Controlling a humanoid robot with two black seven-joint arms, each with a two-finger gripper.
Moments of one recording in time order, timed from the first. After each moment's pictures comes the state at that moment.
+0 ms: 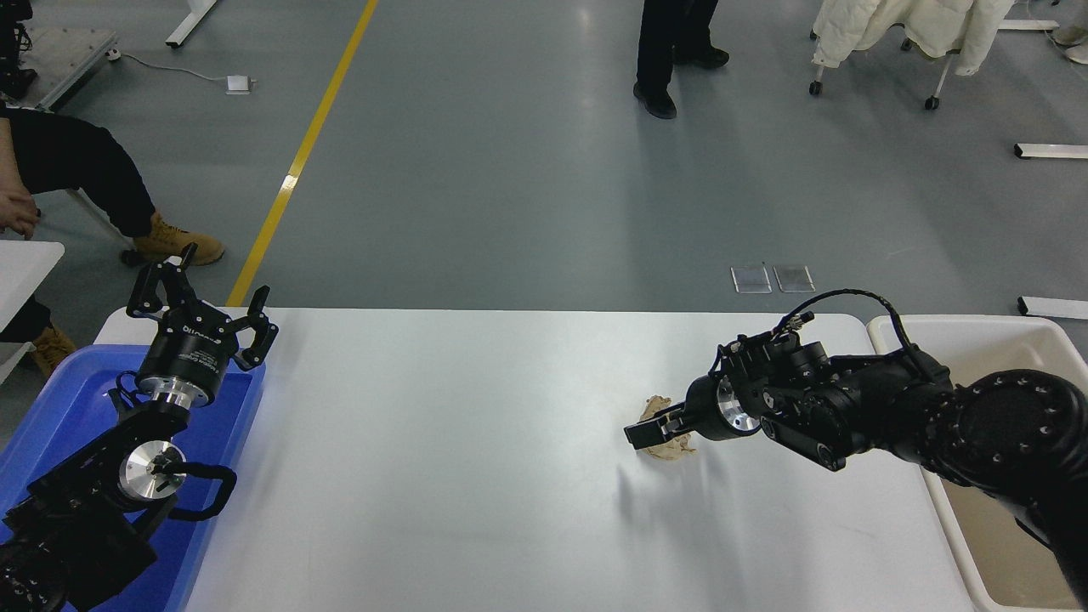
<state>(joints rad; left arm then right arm) -0.54 0.39 -0.87 -0.51 0.08 -0.52 -0.58 1.12 -0.03 -0.69 0.48 -1.01 0.14 0.41</state>
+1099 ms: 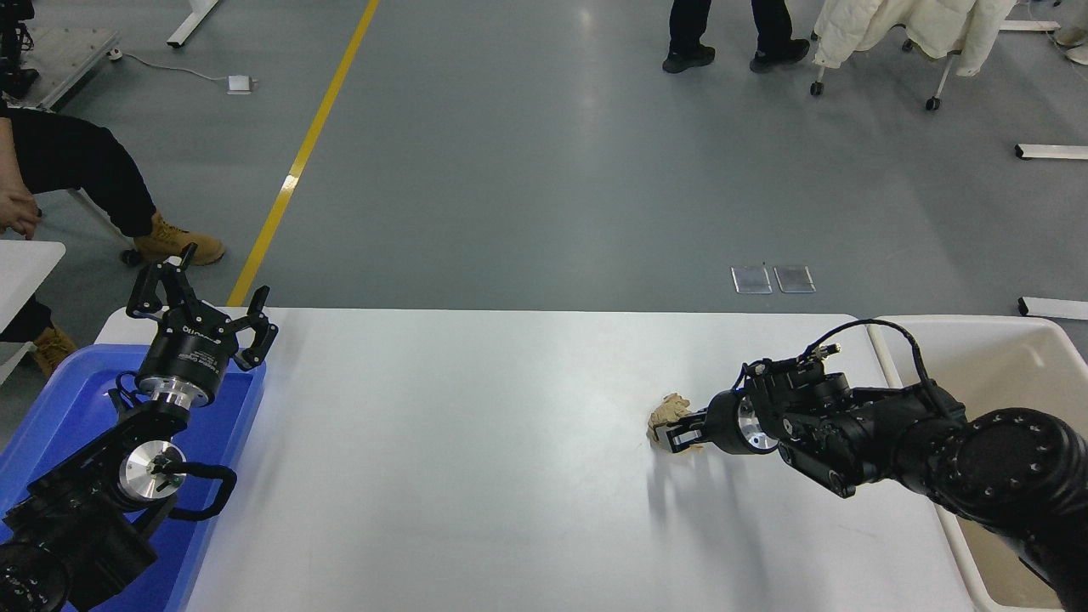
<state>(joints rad) -0.54 0.39 -0.87 -0.51 0.08 -0.52 -0.58 1.05 -0.04 -0.67 0.39 -0.99 0.08 0.41</state>
